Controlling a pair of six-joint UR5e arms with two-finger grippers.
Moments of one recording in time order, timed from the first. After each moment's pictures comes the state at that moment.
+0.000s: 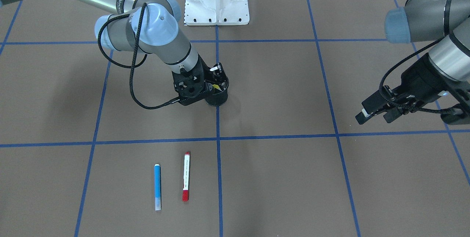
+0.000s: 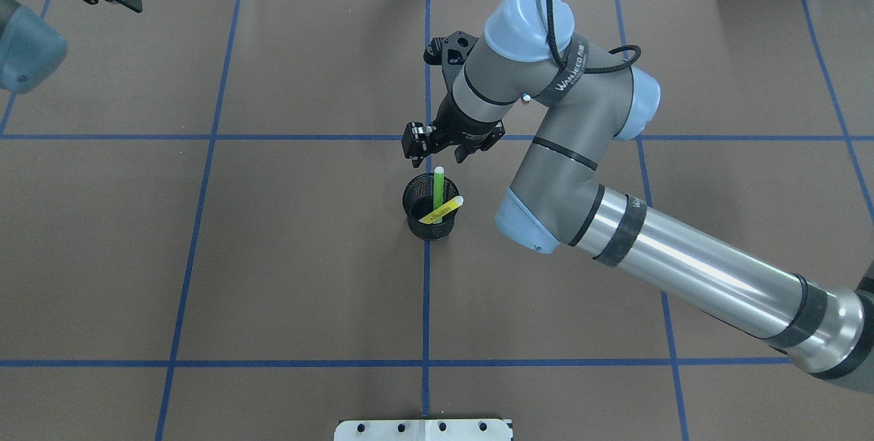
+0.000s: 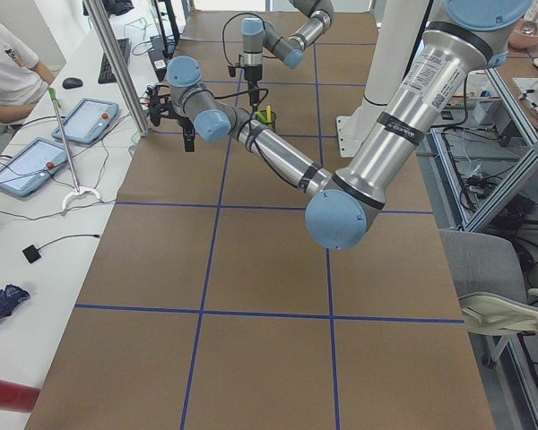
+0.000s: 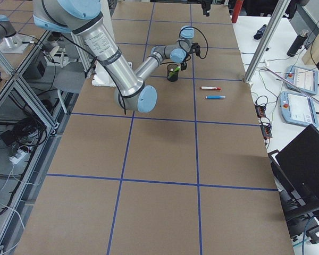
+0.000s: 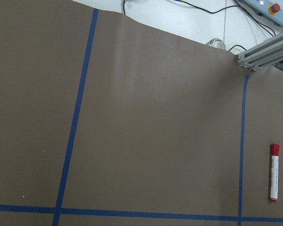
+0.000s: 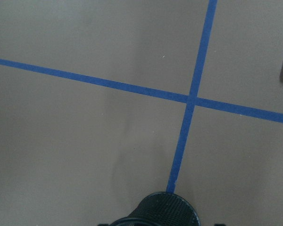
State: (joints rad) left arm -1.19 -2.10 -1.62 -1.90 -2.39 -1.07; right arm 0.67 -0.76 1.45 -1.35 2.20 0.95
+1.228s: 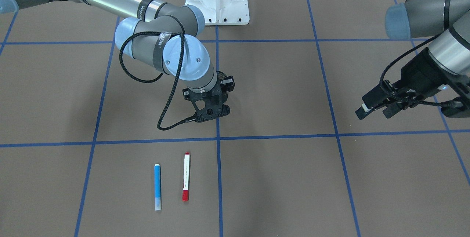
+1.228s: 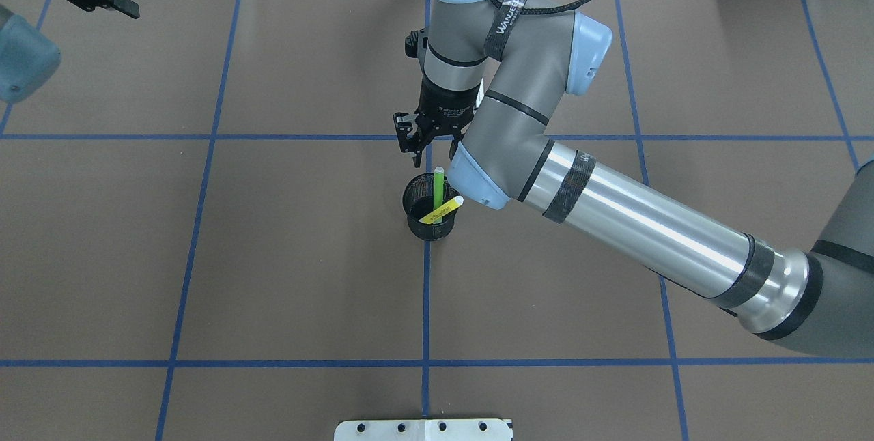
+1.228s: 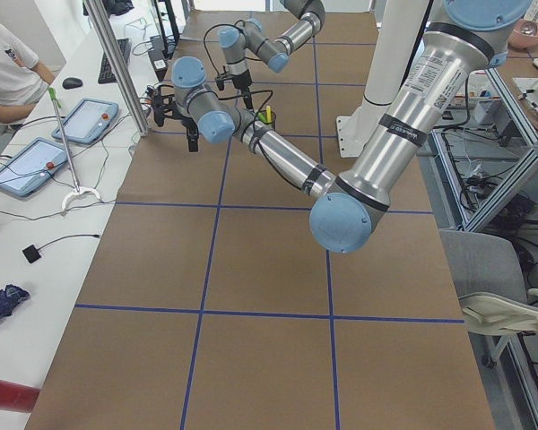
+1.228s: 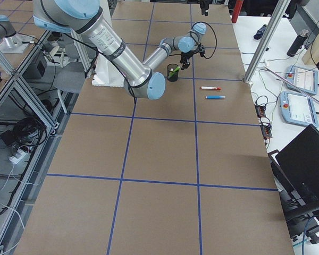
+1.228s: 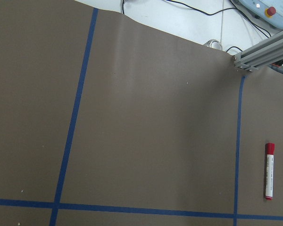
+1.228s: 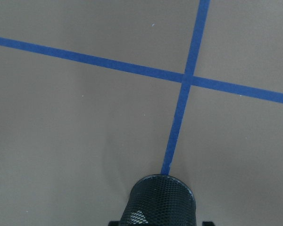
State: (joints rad) left arm -1.18 -2.08 -1.65 -1.91 -2.39 -1.09; right arm 0.69 -0.62 1.30 -1.61 2.30 0.84
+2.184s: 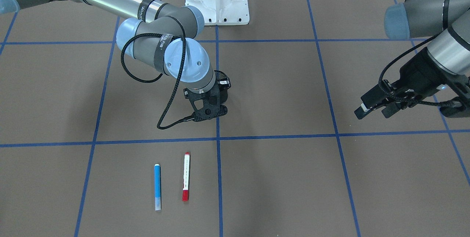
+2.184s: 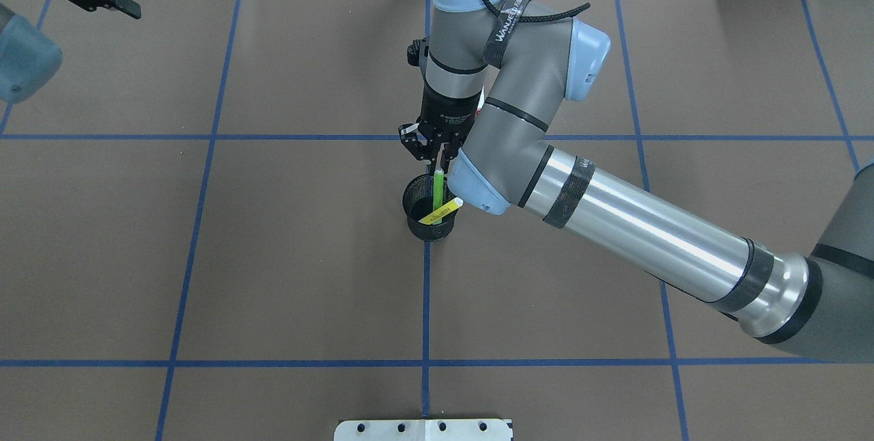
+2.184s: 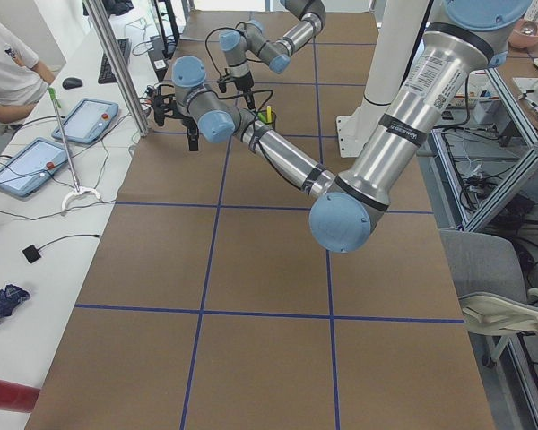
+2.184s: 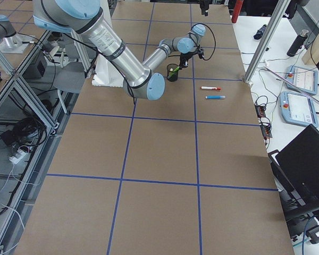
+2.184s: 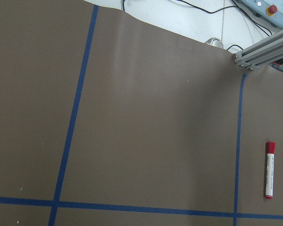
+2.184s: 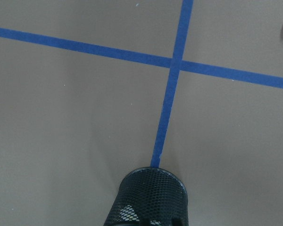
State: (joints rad) left arm -1.18 -2.08 -1.65 -1.91 -2.39 -1.10; right arm 0.69 -0.62 1.30 -1.63 2.30 0.84
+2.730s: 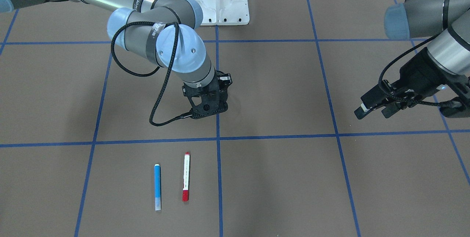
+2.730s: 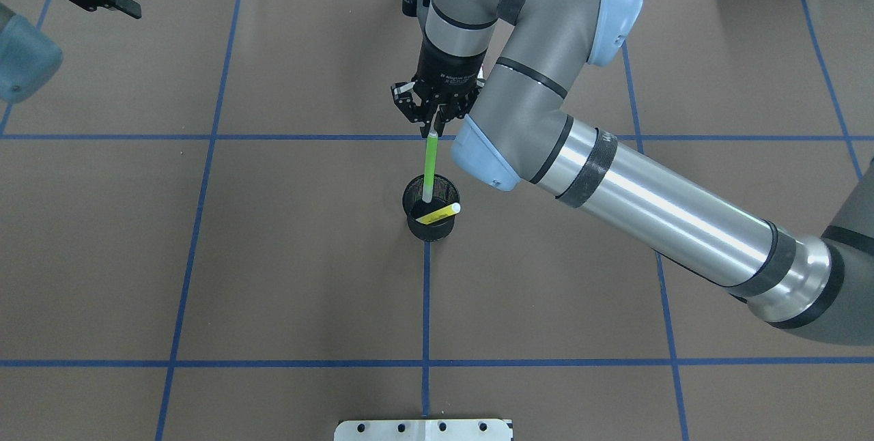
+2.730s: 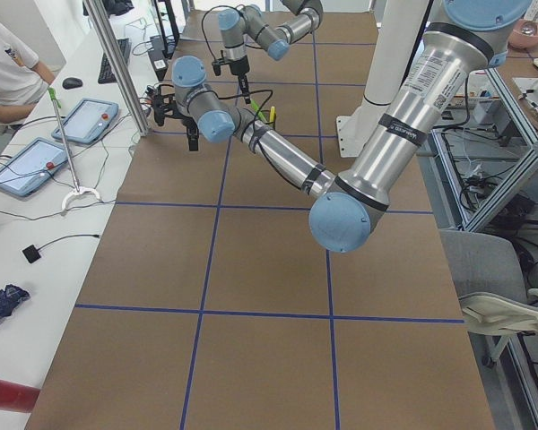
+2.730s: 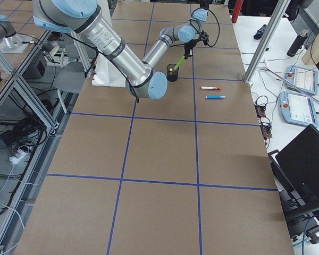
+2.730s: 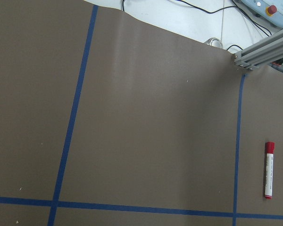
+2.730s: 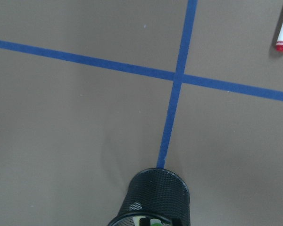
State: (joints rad) left arm -1.18 -2.08 -1.65 -1.91 -2.39 -1.10; right arm 0.75 -0.61 1.48 -1.67 2.20 0.84
